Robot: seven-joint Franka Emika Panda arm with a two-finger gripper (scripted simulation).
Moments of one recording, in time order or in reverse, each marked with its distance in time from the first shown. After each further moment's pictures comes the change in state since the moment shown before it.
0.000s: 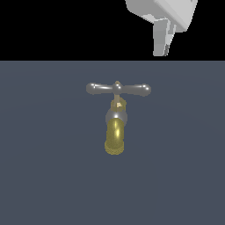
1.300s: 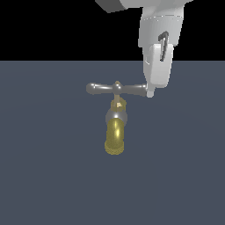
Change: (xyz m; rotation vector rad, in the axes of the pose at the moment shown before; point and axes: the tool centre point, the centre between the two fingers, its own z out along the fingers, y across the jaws) arm 0.036 0.072 0.101 0.000 -0.001 -0.476
